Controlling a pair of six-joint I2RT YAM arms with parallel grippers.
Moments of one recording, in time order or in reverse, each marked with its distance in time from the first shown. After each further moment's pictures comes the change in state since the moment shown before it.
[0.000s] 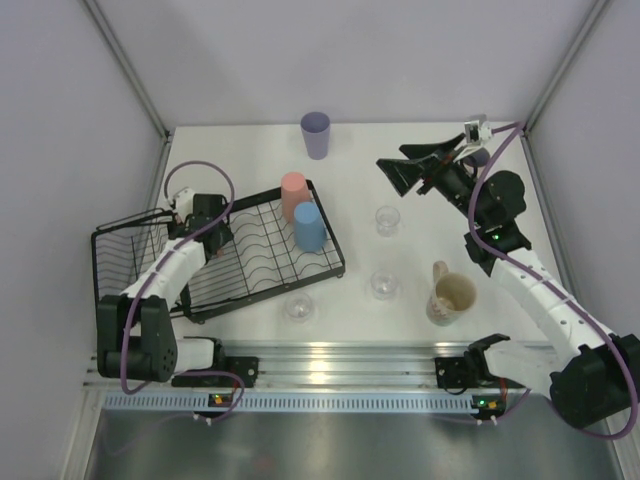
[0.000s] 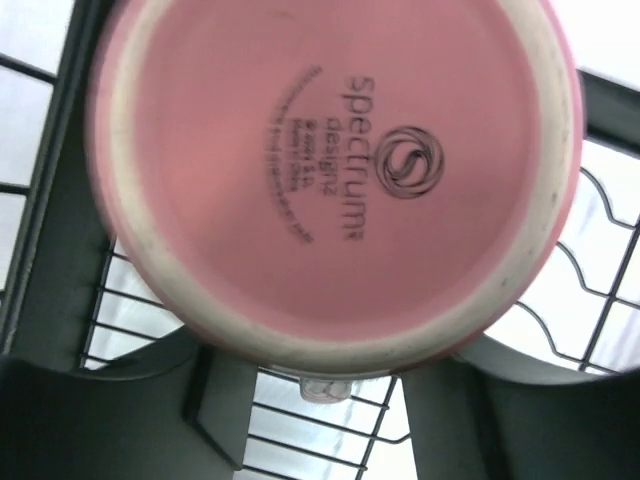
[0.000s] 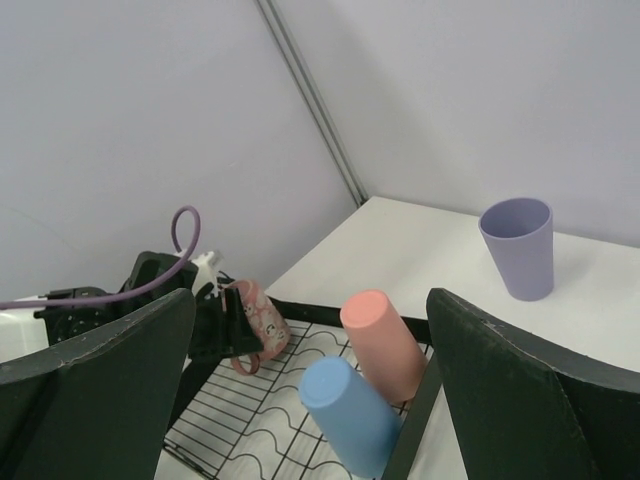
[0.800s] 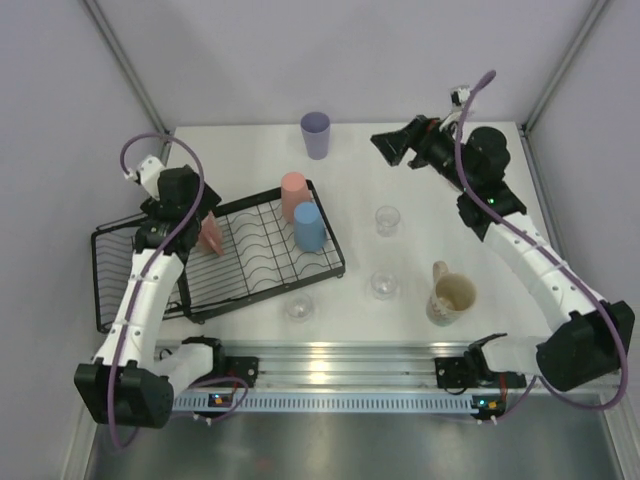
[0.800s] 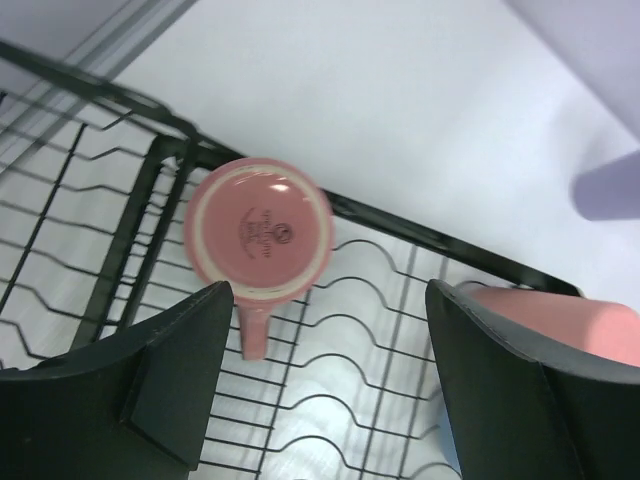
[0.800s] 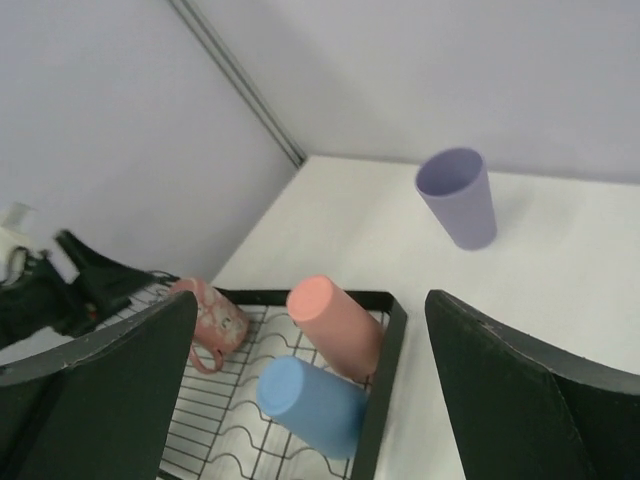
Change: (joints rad) left arm 0.003 -0.226 0.249 -0.179 -0.010 -0.044; right arm 0.000 0.140 0.225 -0.293 0.088 -0.043
